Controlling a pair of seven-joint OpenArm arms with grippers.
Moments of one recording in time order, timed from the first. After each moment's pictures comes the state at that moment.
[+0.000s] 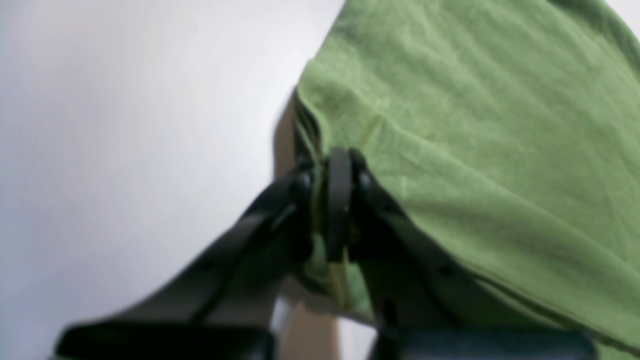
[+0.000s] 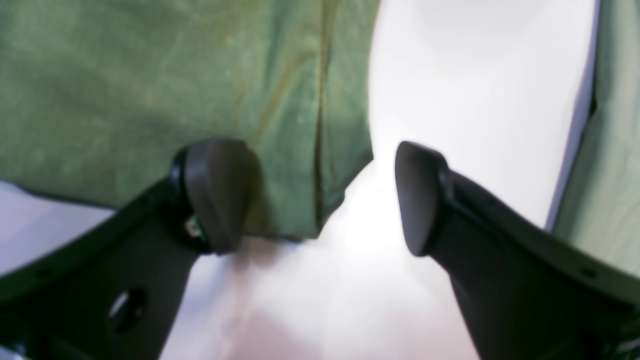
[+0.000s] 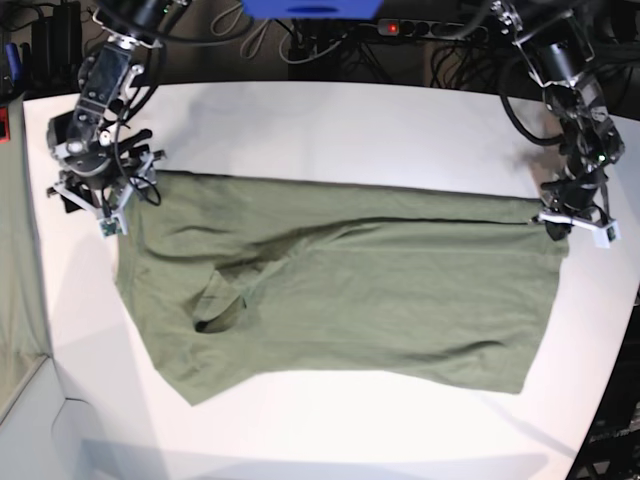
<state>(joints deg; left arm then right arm) -4.0 -12.8 -34.6 63.0 -20.7 -19.9 24.4 -4.5 -3.2 32.2 93.6 -26.0 40.0 -36.8</state>
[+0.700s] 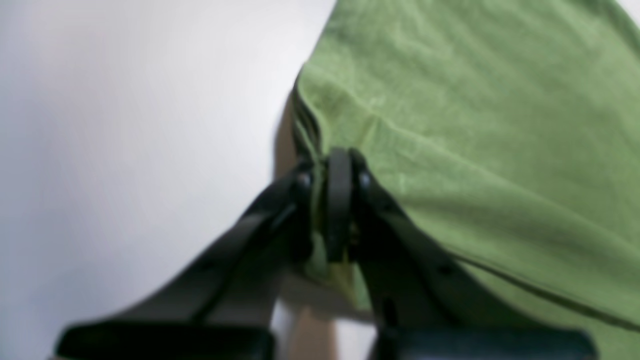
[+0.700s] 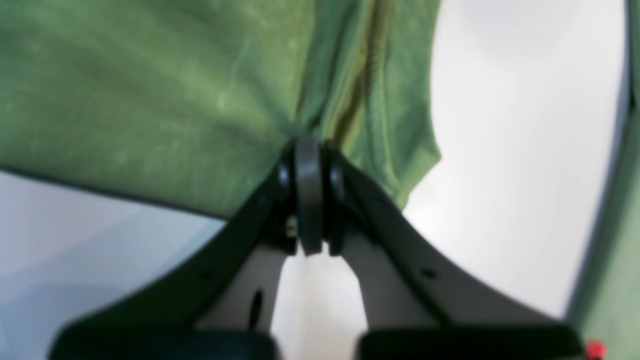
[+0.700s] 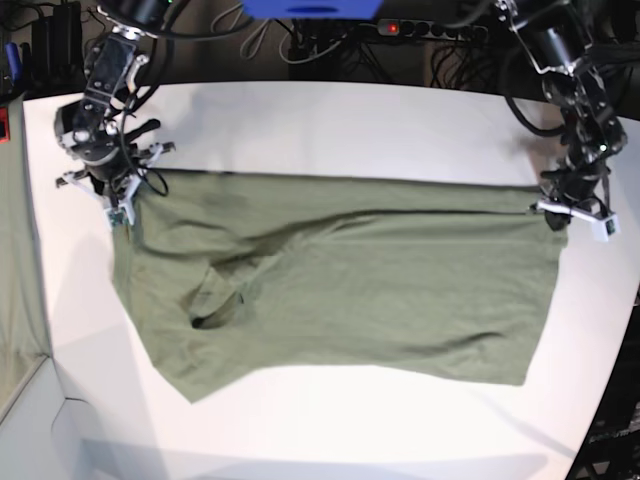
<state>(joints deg) 1.0 -11.7 -34.7 72.5 -20.4 -19.9 29.5 -7.9 -3.7 32.0 93.9 -25.2 39.7 -35.4</state>
